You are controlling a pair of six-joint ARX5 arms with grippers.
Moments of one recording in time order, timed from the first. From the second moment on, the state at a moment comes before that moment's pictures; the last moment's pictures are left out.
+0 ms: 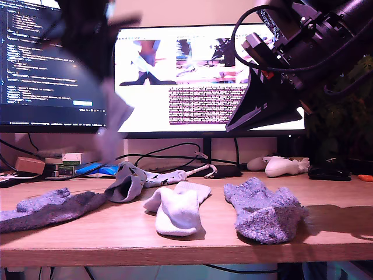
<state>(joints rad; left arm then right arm) -0.44 1.74 1.82 -1.03 0.02 -0.26 0.49 1.32 0.72 -0.06 -0.44 -0.02</state>
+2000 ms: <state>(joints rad) -0.54 1.94 1.87 -0.94 0.30 -0.34 0.48 1.32 0.72 -0.10 -0.43 -0.05</state>
